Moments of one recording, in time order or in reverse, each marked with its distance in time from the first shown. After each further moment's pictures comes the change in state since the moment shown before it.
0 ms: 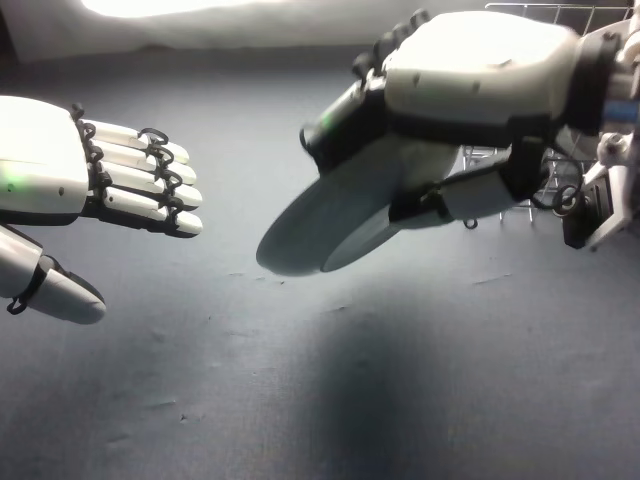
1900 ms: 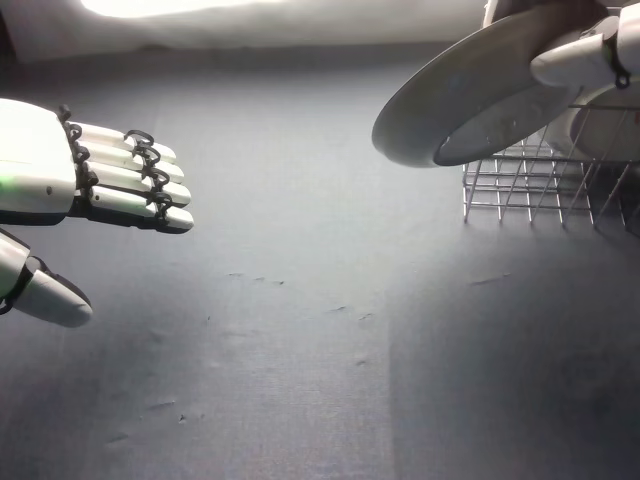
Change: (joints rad) left arm 0.014 -0.001 0.029 0.005 -0.006 -0.023; right arm 0.119 0.277 -0.055 0.576 -0.207 0.008
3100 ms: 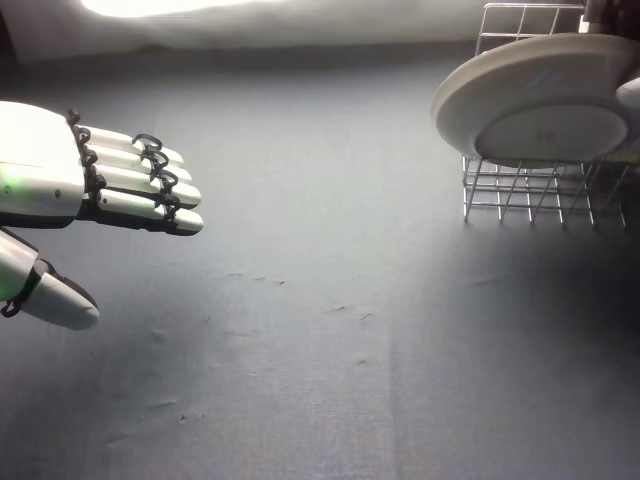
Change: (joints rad) left arm 0.000 -0.011 0.000 0.000 -0.002 -0.002; right arm -0.121 0.034 0.105 -0.137 0.042 -0.007
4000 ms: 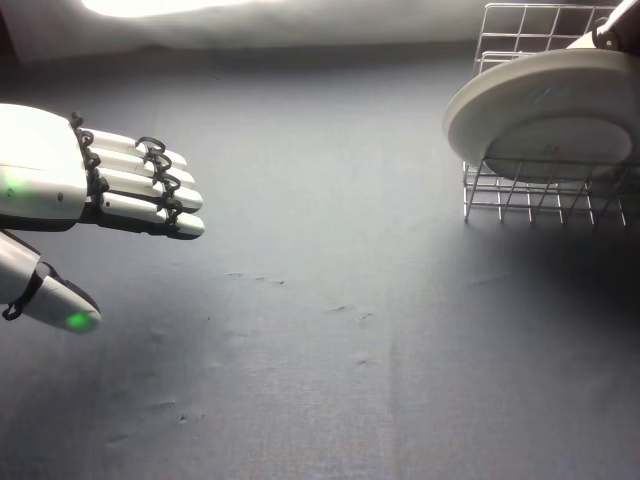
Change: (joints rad) left arm 0.000 0.000 -0.007 0.006 0.001 0.000; right arm -0.040 -0.027 0.058 -0.342 0.045 -0.017
